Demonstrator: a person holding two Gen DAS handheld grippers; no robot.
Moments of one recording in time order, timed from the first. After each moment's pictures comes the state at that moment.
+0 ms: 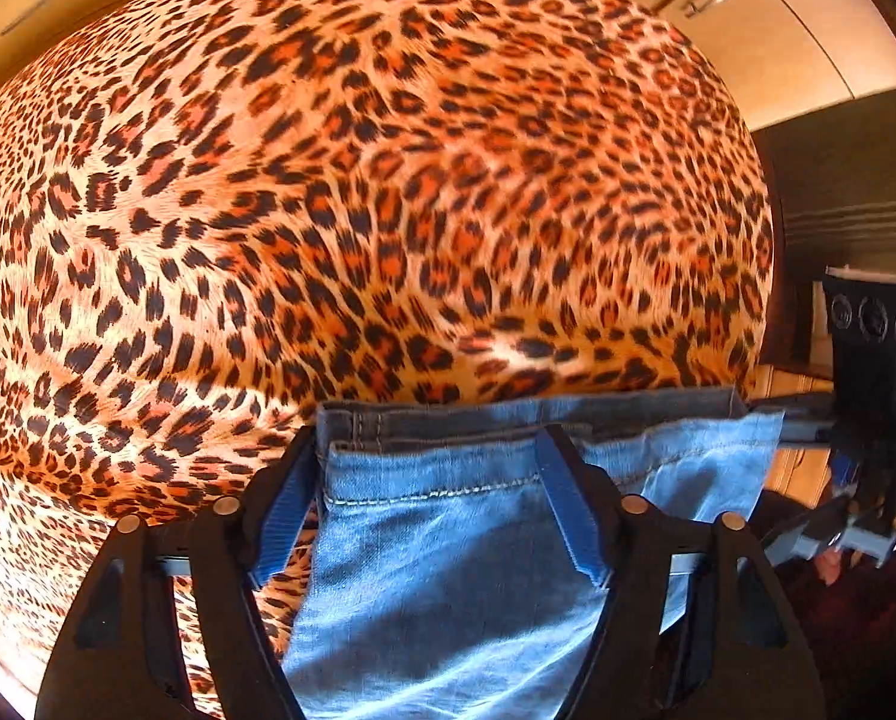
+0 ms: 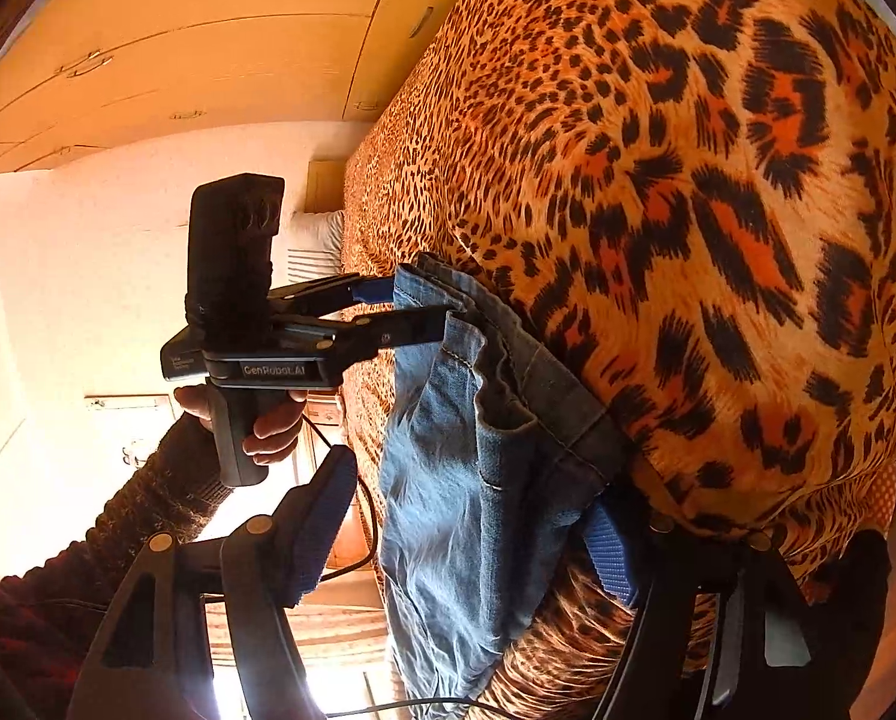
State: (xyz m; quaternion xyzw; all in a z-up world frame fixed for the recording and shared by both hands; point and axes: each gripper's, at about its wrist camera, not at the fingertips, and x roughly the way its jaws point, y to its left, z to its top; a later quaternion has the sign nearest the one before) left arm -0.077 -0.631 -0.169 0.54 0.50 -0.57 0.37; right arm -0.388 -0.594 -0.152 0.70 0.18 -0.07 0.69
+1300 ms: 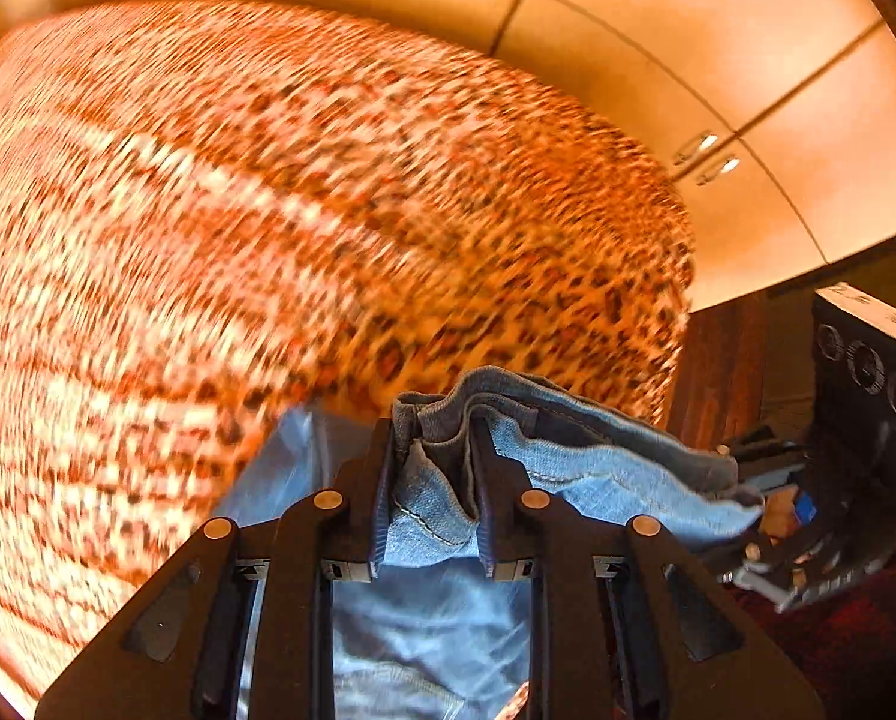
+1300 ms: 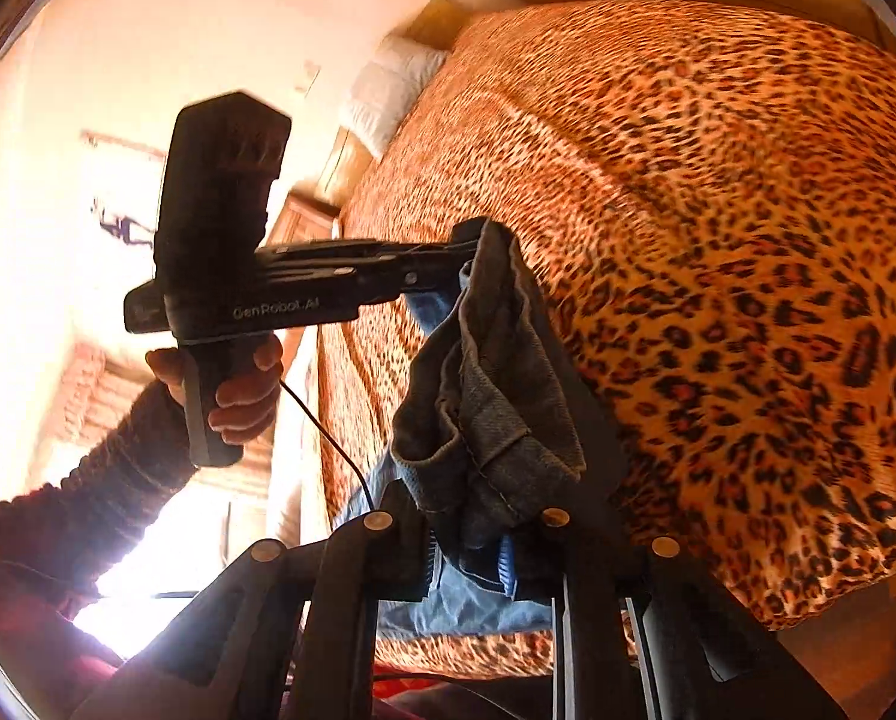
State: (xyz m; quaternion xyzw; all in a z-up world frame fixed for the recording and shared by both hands) left arm 0.016 -0.455 -0.058 0.35 0.54 -0.54 0.54; right arm -0.229 -0.499 -0.029 0.45 0.37 0.06 0.81
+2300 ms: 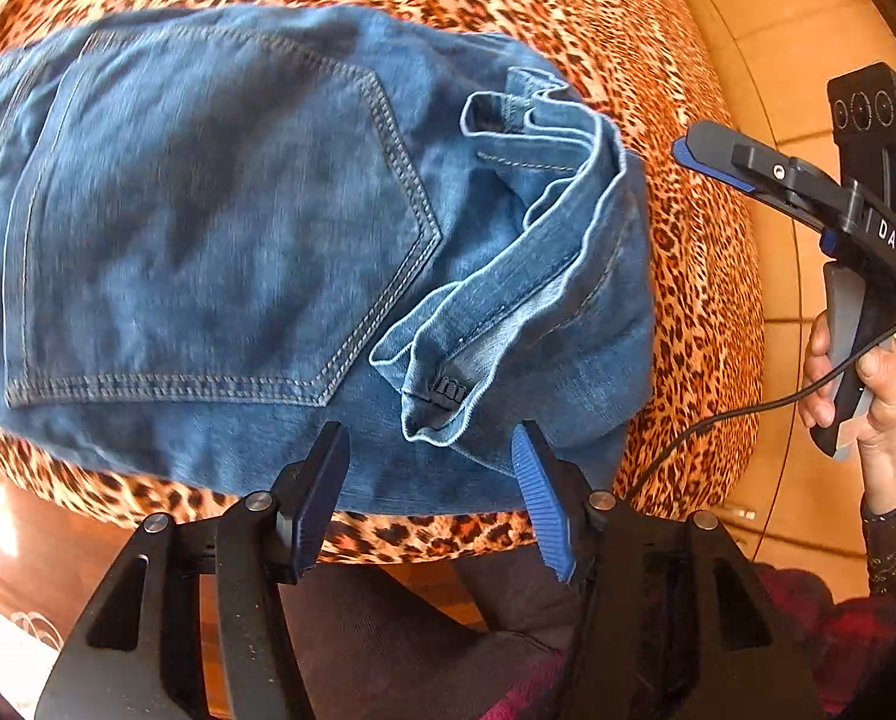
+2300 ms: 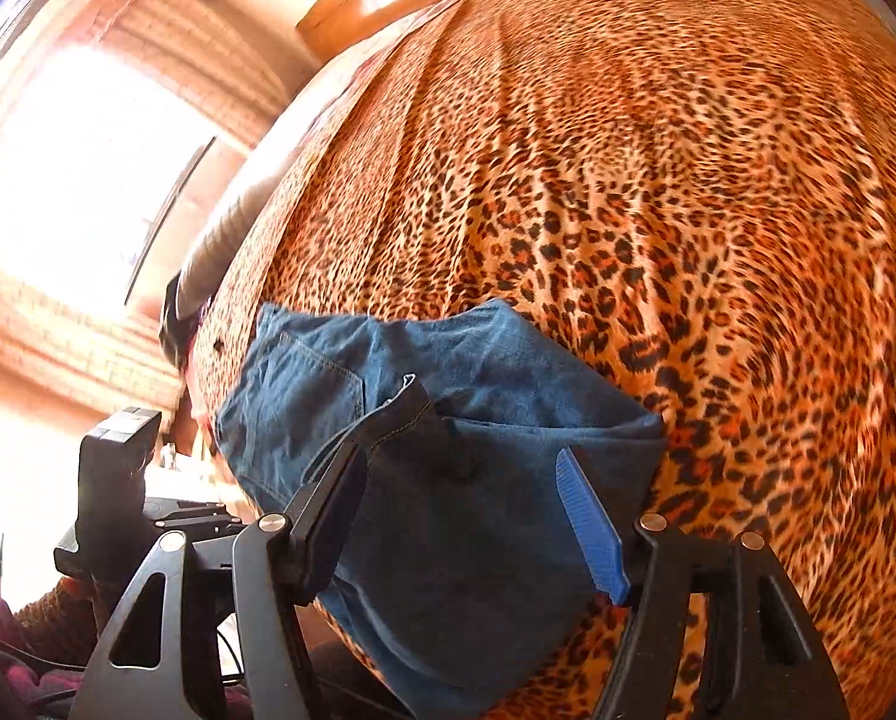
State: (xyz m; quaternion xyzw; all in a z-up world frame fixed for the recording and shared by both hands) left arm -0.059 -0.241 -0.126 -0.14 0.70 -0.15 0.69; right arm -0.002 -0.462 -0.036 0.08 0.57 0.31 0.76
